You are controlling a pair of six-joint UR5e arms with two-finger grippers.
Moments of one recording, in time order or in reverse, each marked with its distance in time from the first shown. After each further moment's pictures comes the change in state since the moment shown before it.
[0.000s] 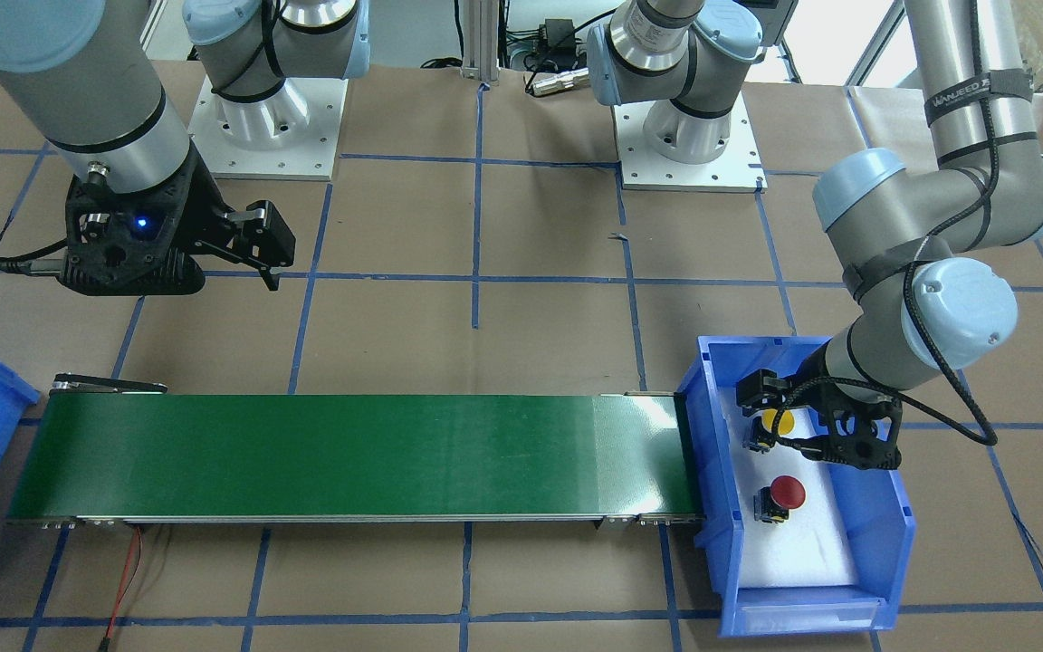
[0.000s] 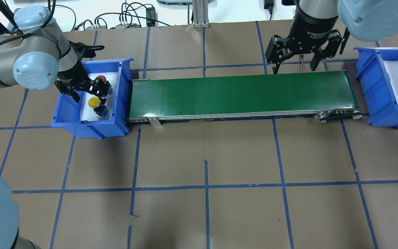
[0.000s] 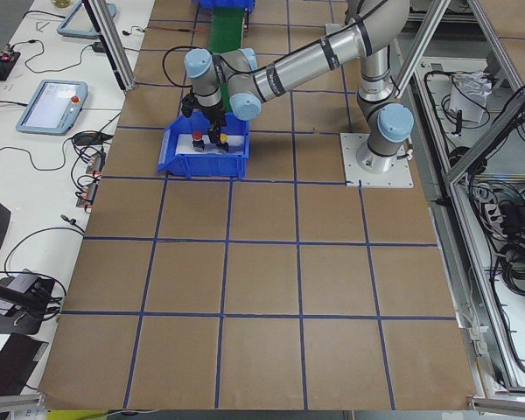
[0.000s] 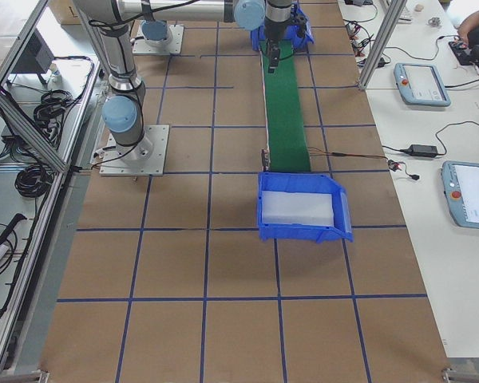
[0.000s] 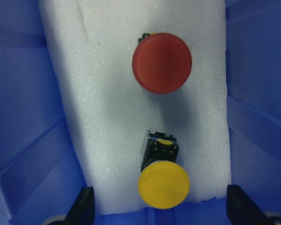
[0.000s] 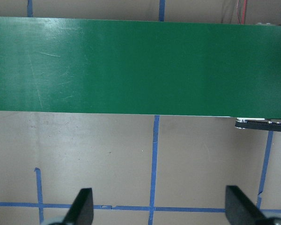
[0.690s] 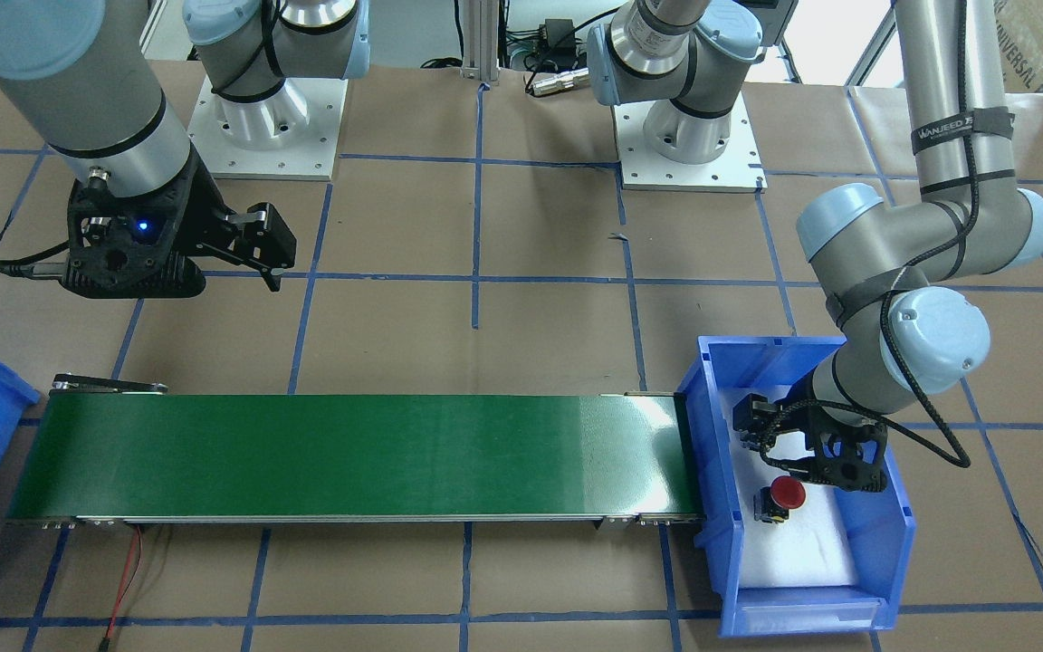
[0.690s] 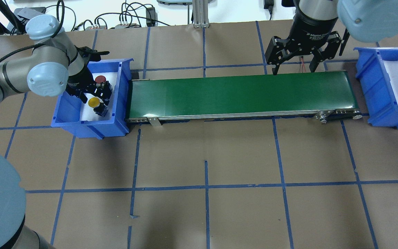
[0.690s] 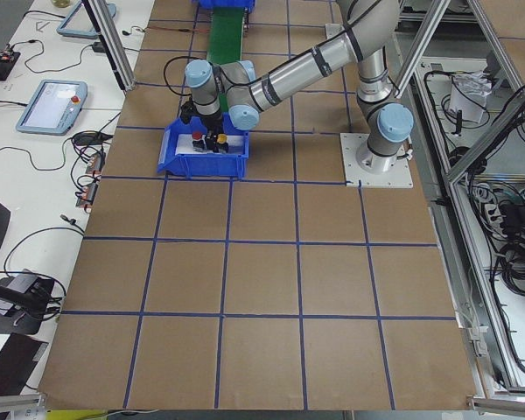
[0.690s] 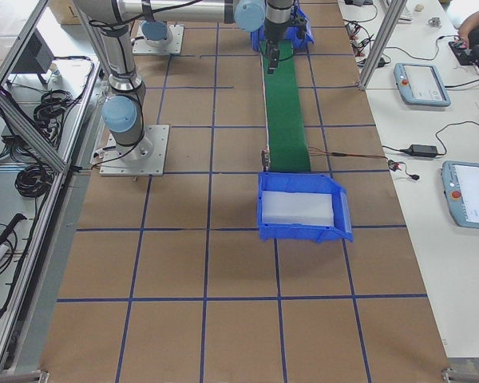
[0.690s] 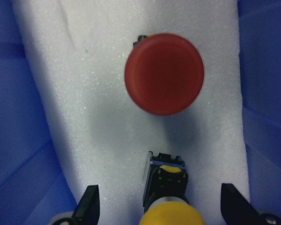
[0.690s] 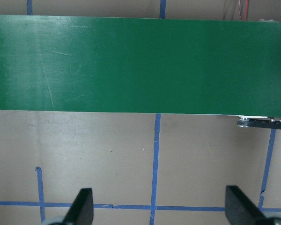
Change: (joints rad) left arm -0.005 -0.056 -0.016 0.114 0.000 0.018; right arm -0.002 0.001 0.004 0.002 0.004 0.002
